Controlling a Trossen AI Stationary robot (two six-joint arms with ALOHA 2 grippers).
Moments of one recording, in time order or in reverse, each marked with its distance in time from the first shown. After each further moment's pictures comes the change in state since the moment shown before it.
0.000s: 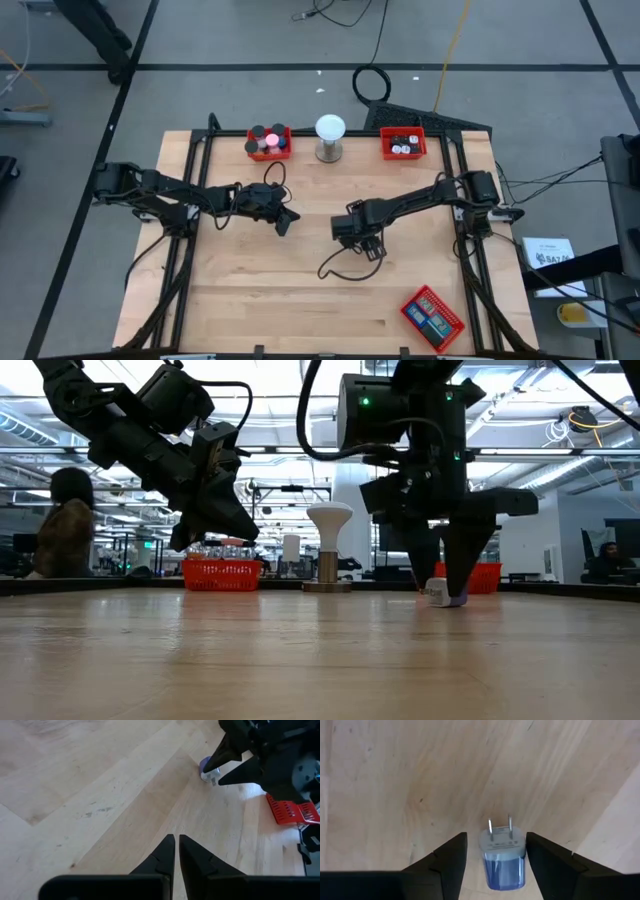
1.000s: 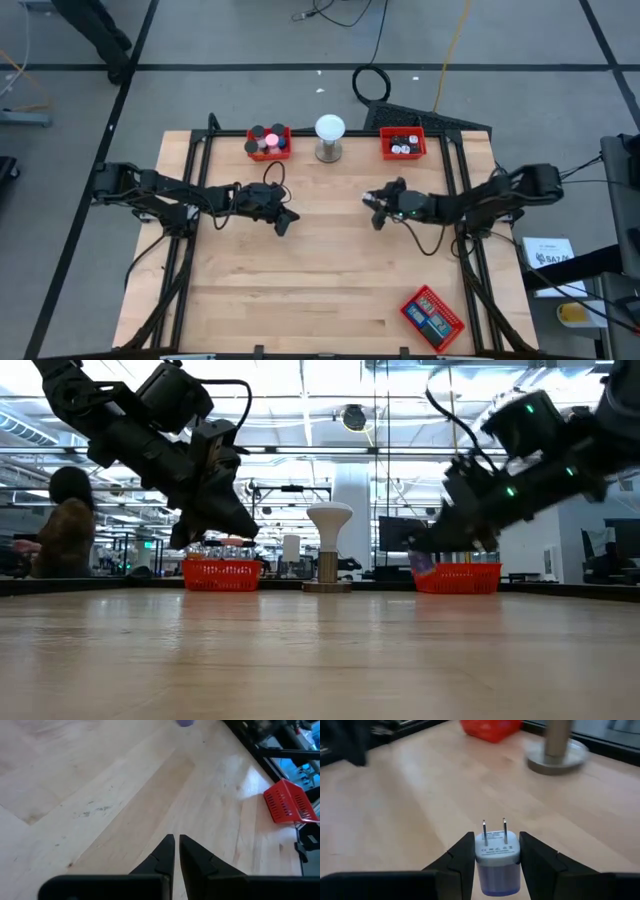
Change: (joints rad) left arm 0.000 -0.009 0.001 -0.009 0.008 -0.001; right arm -0.161 -0.522 -1.021 1.634 0.293 0.657
